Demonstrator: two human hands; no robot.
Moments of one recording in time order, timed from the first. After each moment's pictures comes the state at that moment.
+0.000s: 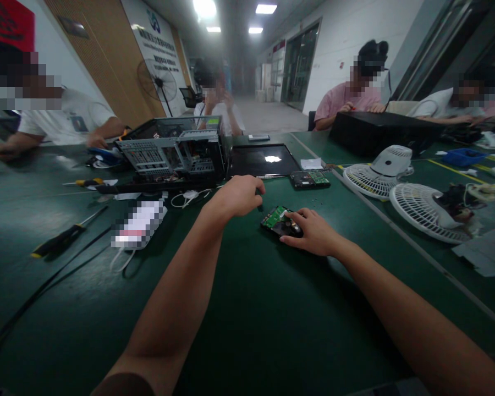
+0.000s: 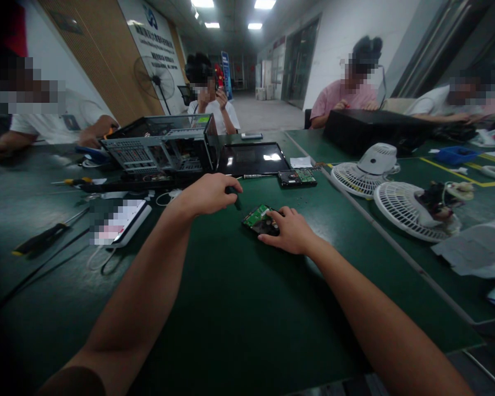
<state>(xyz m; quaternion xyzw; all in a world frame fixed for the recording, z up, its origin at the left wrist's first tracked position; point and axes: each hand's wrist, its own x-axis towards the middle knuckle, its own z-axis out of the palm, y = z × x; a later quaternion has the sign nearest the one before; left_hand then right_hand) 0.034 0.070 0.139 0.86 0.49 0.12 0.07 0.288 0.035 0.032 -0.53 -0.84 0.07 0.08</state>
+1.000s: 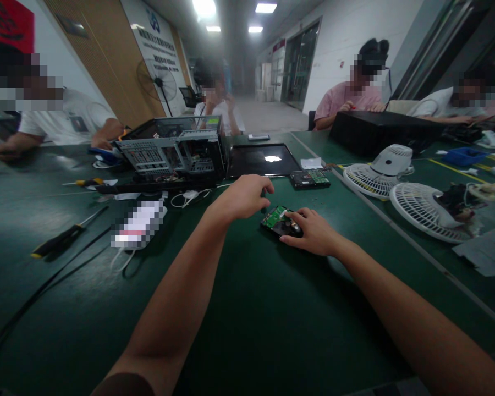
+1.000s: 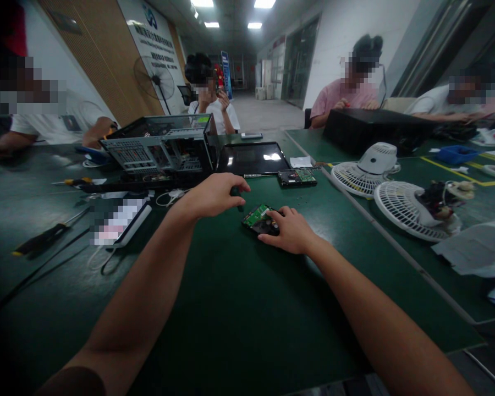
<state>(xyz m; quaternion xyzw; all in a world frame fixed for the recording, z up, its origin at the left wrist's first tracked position) 0.039 0.074 0.134 0.89 0.43 0.14 0.09 0.286 0.034 0.032 -0.54 -0.84 0.06 0.08</state>
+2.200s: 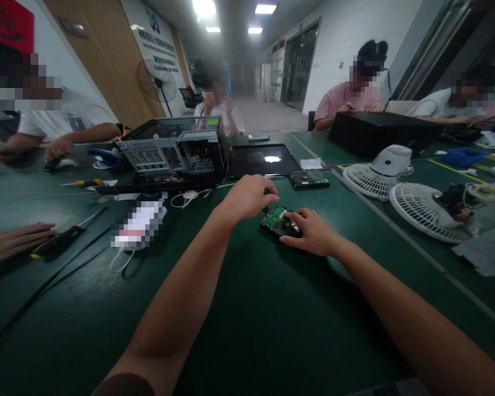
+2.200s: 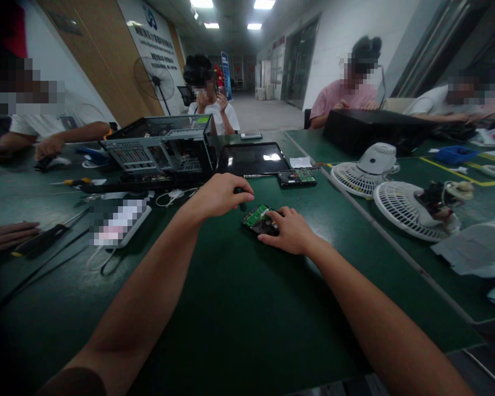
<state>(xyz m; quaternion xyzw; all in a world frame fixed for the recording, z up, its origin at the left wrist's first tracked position) 0.051 0.067 0.133 0.87 0.44 0.18 0.11 0.286 0.035 0.031 -0.53 -0.84 0.06 0.08</state>
